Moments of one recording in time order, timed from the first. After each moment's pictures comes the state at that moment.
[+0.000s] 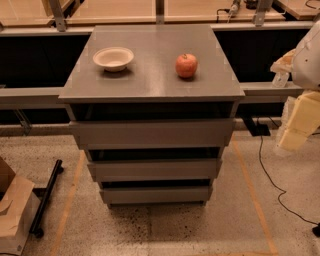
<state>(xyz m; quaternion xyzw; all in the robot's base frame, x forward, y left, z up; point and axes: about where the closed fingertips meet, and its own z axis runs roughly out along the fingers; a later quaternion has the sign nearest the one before) 0.438 -0.217 0.976 -0.60 0.78 -0.03 0.16</state>
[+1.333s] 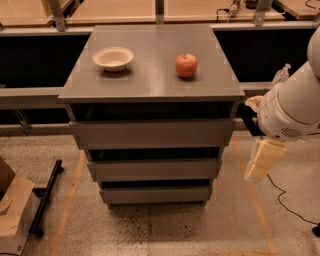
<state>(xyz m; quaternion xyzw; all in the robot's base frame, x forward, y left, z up) 0.459 -0.205 0.875 -0.62 0.76 -0.04 0.19</state>
